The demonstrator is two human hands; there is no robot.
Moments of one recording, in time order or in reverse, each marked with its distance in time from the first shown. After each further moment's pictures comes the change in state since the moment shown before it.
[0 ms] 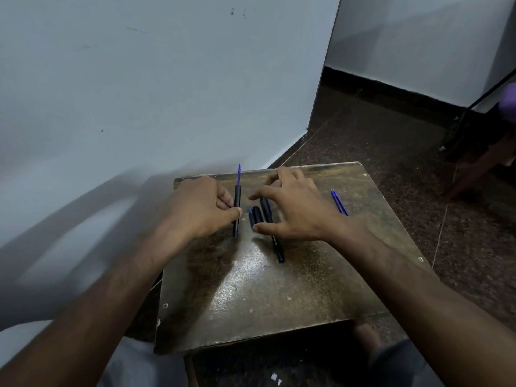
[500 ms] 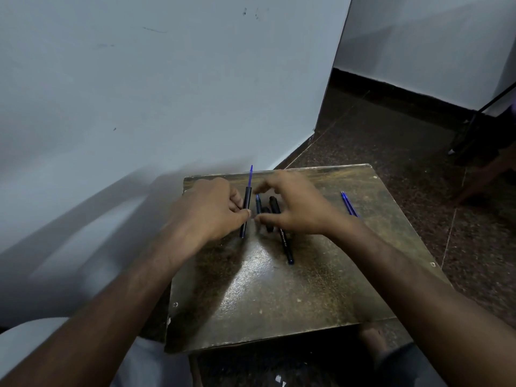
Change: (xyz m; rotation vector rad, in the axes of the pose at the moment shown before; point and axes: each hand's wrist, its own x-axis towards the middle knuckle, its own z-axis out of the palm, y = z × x) left_hand -0.001 -0.003 0.003 0.069 0.060 -0.014; right_hand 0.016 -0.014 -0.004 0.223 0.056 0.008
